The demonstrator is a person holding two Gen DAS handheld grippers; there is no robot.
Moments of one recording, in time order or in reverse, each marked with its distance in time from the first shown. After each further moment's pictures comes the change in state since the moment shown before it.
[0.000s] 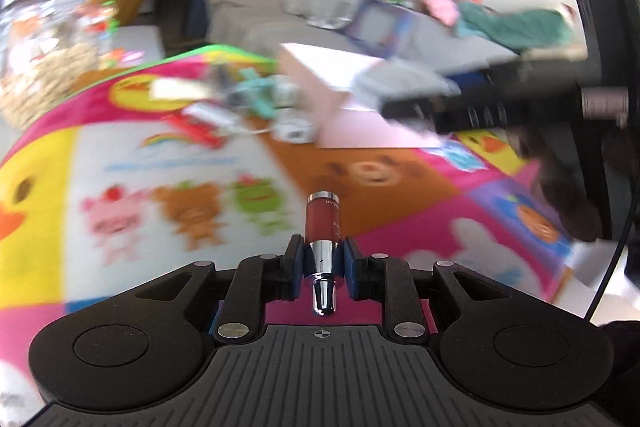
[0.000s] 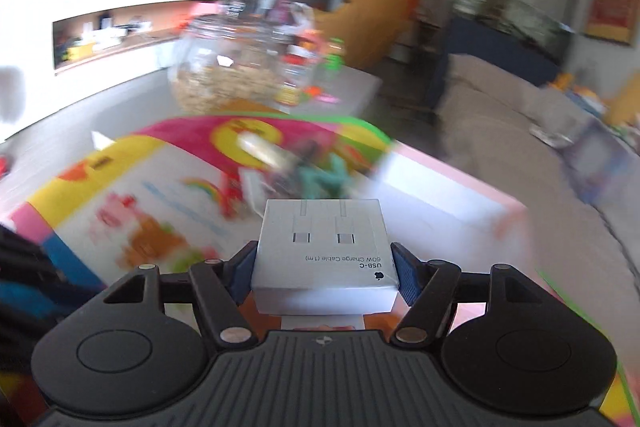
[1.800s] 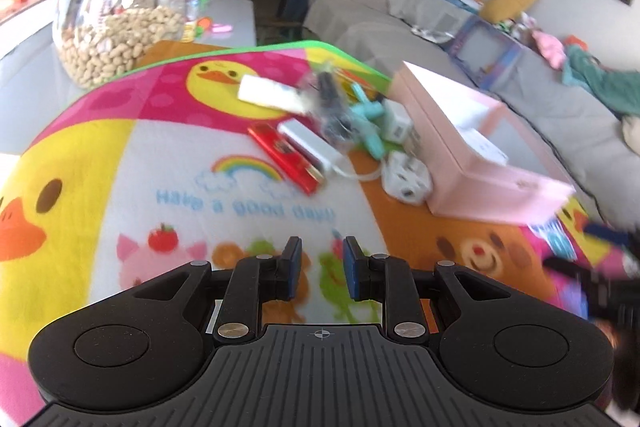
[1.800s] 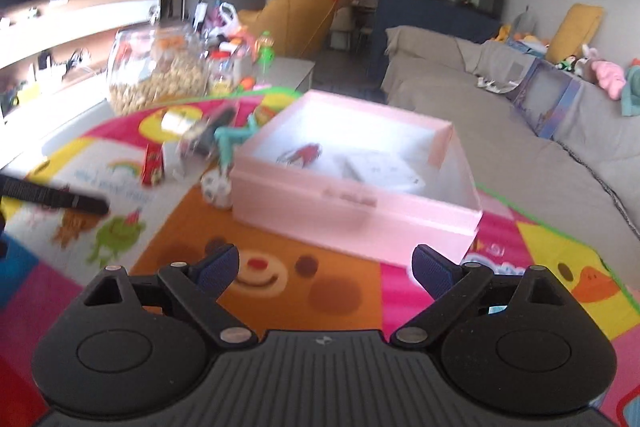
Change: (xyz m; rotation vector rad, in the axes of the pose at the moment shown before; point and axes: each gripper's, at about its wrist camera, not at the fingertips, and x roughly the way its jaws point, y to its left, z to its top) left arm 0.049 0.055 0.048 -0.289 0.009 0.249; right arm 0.018 -0.036 -0.050 0.157 0.003 -0.061
